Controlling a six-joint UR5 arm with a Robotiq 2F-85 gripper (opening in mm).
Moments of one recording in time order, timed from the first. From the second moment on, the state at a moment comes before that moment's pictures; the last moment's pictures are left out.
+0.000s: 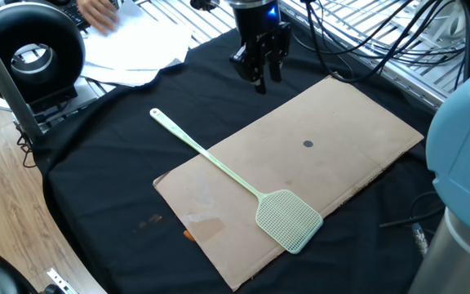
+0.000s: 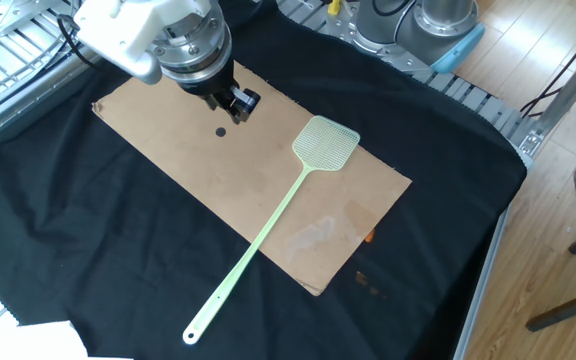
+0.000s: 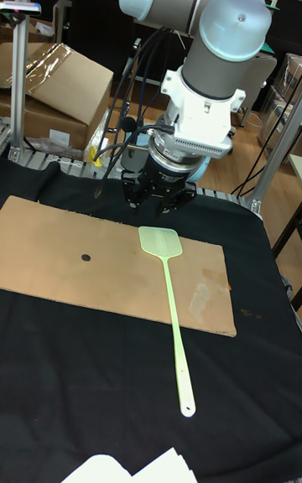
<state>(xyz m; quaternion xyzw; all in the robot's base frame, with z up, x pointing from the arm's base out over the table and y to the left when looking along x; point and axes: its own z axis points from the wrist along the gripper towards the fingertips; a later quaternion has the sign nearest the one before) 0.487 0.000 0.203 0.04 -0.99 0.03 0.14</state>
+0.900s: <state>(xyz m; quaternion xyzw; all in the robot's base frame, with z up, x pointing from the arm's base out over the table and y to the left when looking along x) 0.490 0.022 0.204 0.01 -0.99 -0.01 0.14</state>
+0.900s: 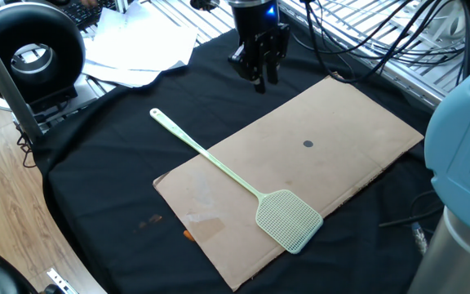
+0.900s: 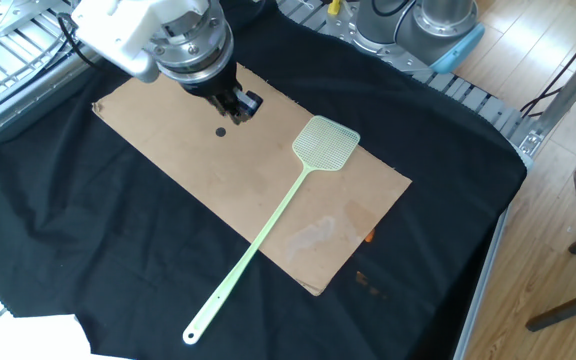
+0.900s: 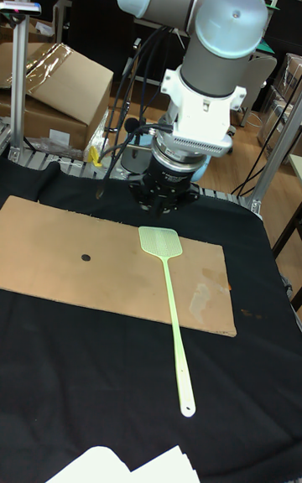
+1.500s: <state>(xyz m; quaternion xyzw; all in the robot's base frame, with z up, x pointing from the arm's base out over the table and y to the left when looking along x) 0.540 0.045 0.203 0.03 -1.00 -0.05 0.04</state>
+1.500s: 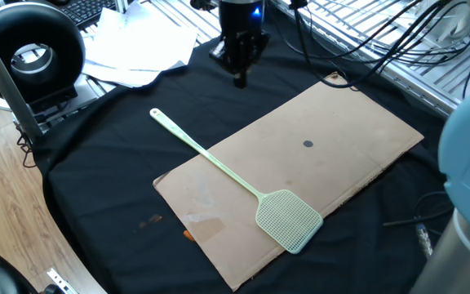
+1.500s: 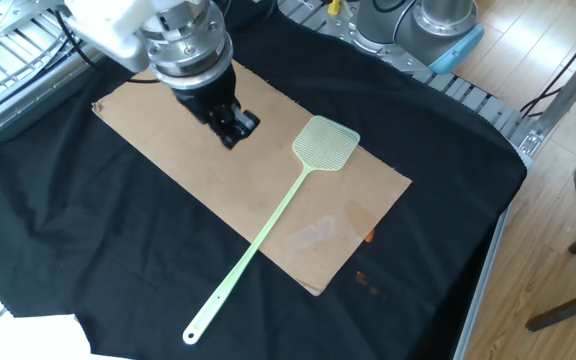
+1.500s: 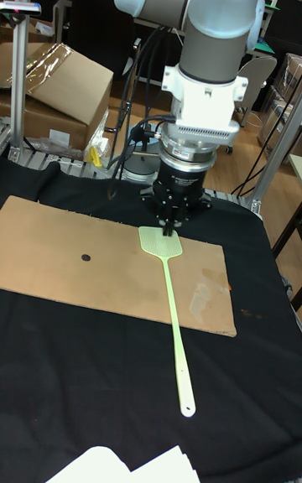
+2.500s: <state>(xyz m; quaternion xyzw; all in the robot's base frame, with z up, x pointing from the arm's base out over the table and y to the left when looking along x) 0.578 0.073 0.186 0.09 -0.99 -0.07 -0.04</state>
